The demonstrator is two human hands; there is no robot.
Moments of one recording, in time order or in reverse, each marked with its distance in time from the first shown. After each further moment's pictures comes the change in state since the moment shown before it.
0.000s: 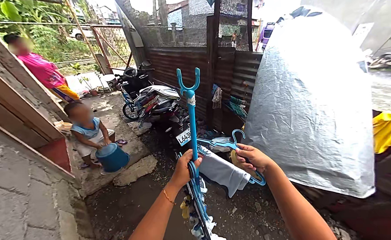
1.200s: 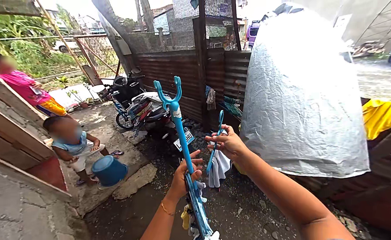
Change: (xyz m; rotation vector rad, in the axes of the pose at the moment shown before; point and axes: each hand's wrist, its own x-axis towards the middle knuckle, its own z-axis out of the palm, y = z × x) left_hand -0.006 -0.014 -0.007 -0.356 -0.121 0.058; right_hand 0.066 -0.046 0.091 0.418 0.523 -0.202
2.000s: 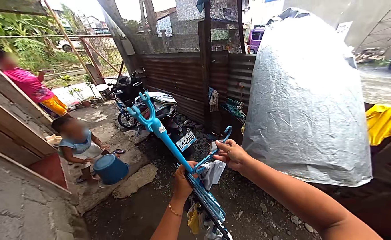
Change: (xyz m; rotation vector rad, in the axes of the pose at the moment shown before) left_hand -0.016 -0.009 0.002 0.076 0.387 0.104; right_hand -0.016 0.023 0.007 -0.009 0.078 0.152
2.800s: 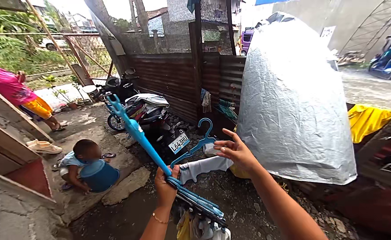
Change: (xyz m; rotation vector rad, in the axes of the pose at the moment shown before) left_hand 0.001 0.000 -0.007 0.135 0.240 -0.022; right_hand 0.002 -0.011 -0.073 -0.364 -0.371 -0.499
